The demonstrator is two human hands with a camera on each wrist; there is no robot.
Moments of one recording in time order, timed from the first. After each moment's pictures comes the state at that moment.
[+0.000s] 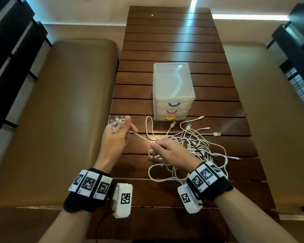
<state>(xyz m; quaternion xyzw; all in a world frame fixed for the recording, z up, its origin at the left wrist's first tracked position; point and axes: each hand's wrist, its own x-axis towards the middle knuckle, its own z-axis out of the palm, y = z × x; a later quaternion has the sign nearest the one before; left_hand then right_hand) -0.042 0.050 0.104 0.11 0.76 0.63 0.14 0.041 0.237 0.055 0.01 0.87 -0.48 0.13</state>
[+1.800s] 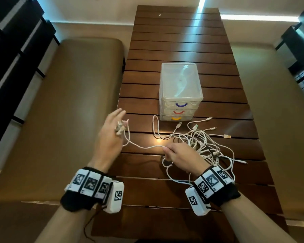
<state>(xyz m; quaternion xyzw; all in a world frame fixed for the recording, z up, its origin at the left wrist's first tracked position) -0.059 0.021 0.090 0.15 0.88 0.45 0.05 0.047 0.239 0.058 0.05 0.93 -0.33 0.18</state>
